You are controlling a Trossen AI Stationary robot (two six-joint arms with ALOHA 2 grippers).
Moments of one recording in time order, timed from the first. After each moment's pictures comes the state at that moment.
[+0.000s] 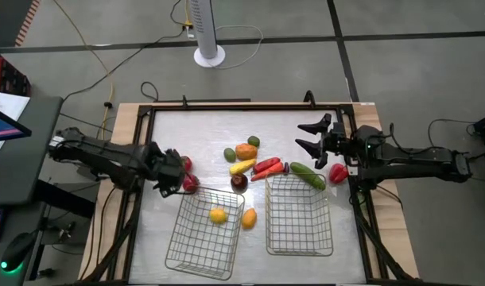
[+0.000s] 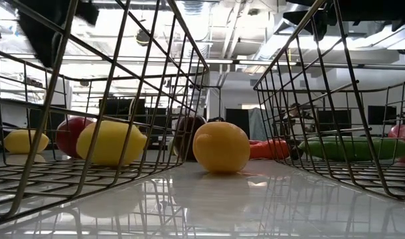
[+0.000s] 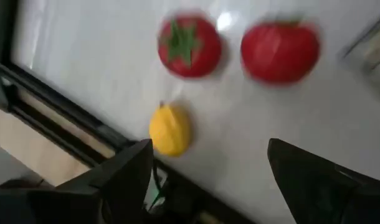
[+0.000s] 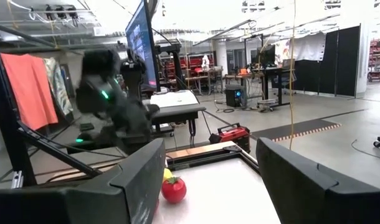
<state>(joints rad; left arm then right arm) -0.20 1.24 1.10 -1.51 -0.26 -0.71 -0.18 0.64 0.45 0.37 0.07 0.08</state>
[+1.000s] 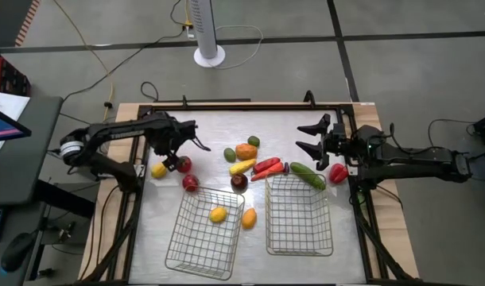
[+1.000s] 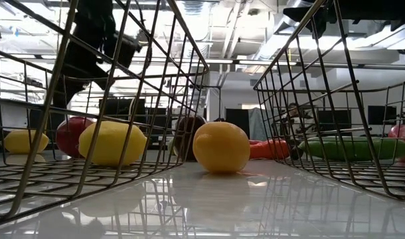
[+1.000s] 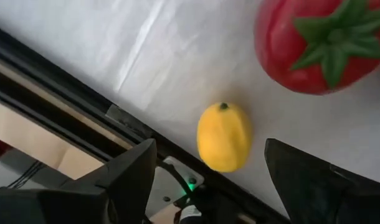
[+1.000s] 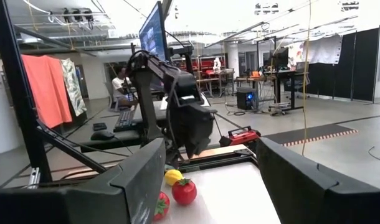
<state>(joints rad) 0.49 1.41 0.96 -1.37 -0.12 -0.20 -0.18 0.64 0.45 0.38 0.02 0.08</state>
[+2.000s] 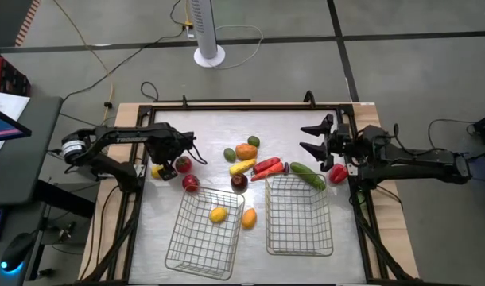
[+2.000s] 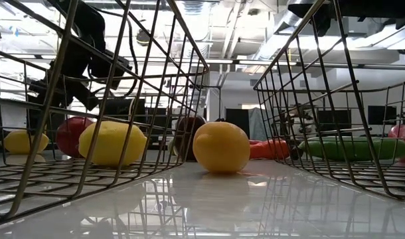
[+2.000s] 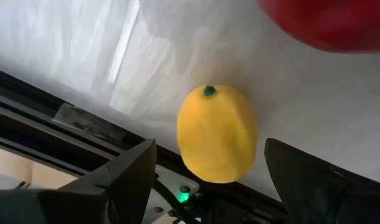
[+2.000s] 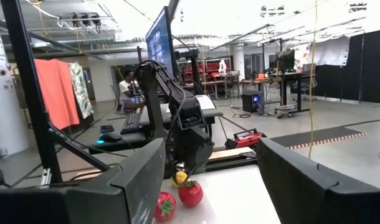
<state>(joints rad) 0.47 1.42 0.77 -1.24 -0.08 -0.14 -0.17 0.58 0.45 0.34 0.00 0.09</state>
